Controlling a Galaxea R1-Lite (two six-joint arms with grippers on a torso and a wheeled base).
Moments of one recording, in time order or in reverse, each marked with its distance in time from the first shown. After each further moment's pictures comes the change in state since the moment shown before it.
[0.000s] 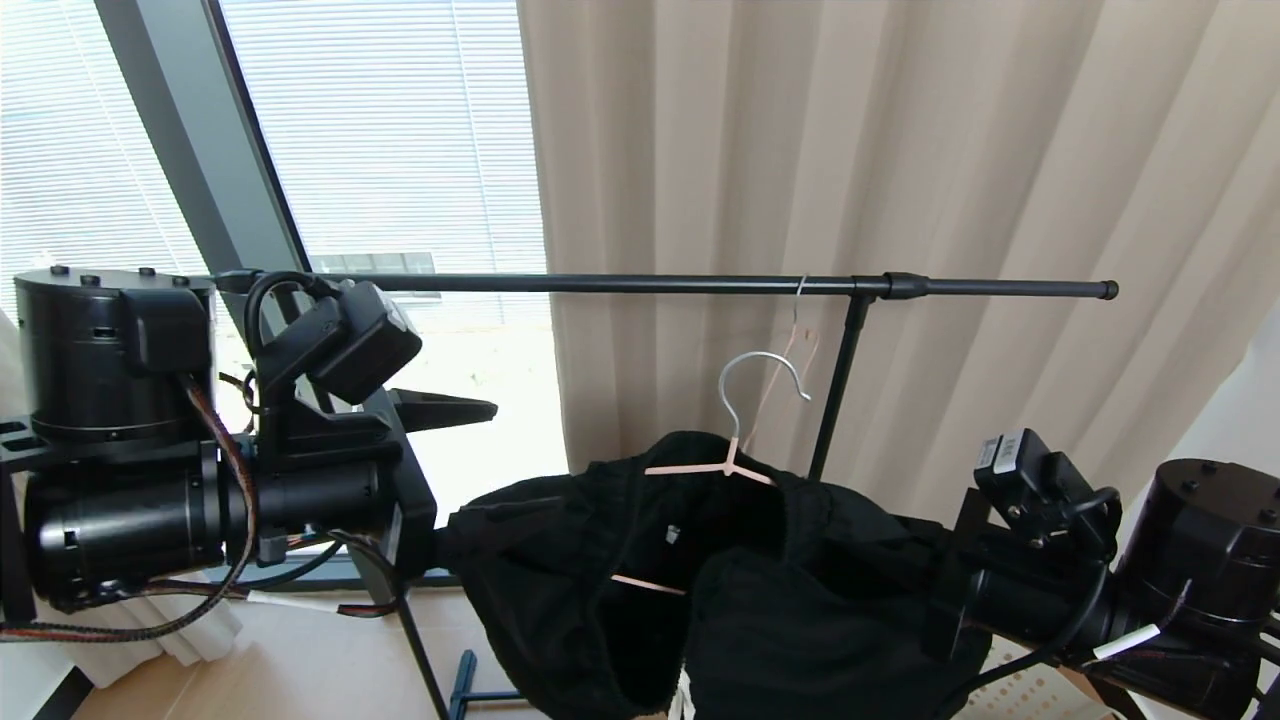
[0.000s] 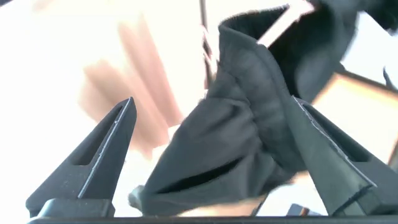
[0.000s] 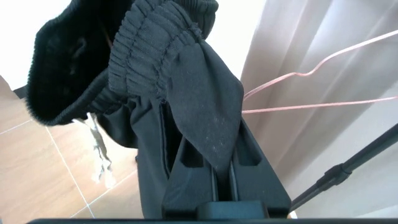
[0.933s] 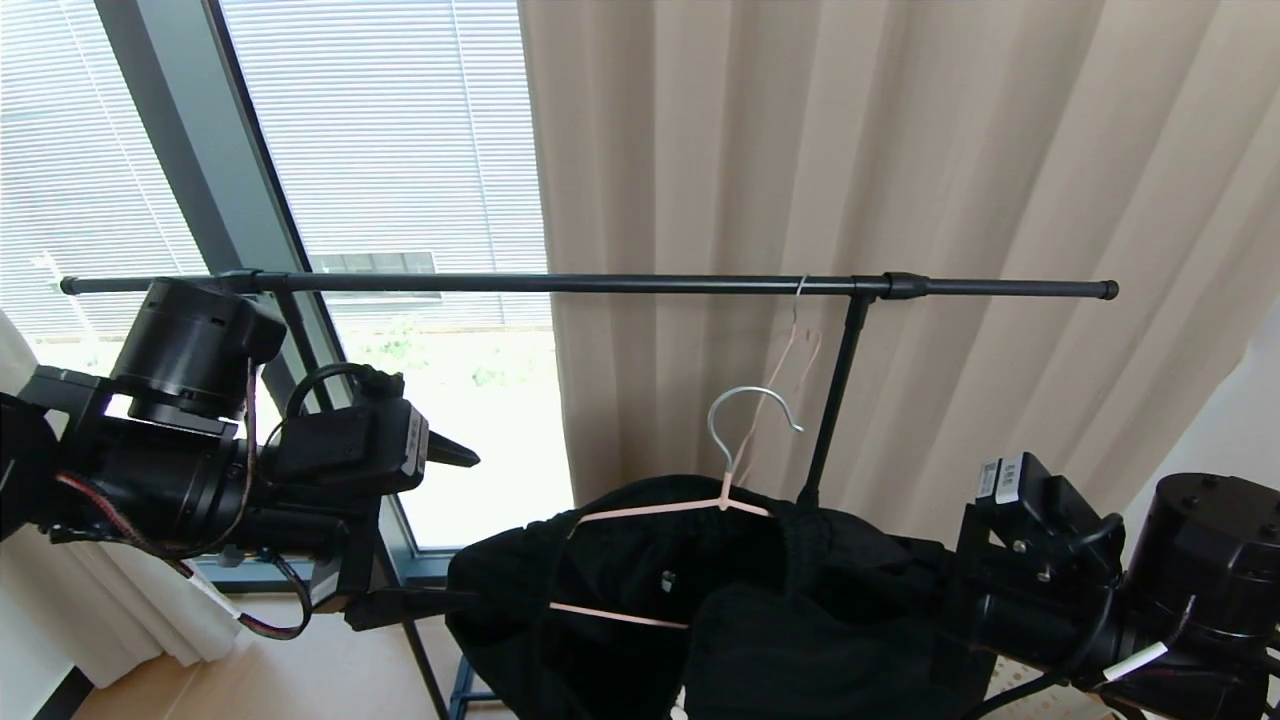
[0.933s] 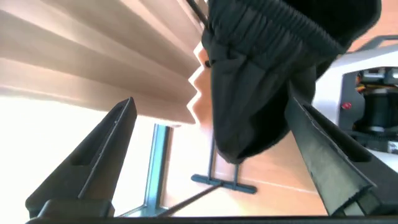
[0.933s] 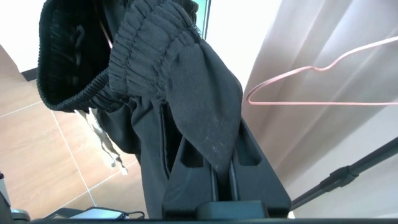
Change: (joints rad) left arm 0.165 0.120 -0.204 0.546 -0.112 0.777; right arm 0.000 -0.001 0.031 -0.004 0.043 -0.049
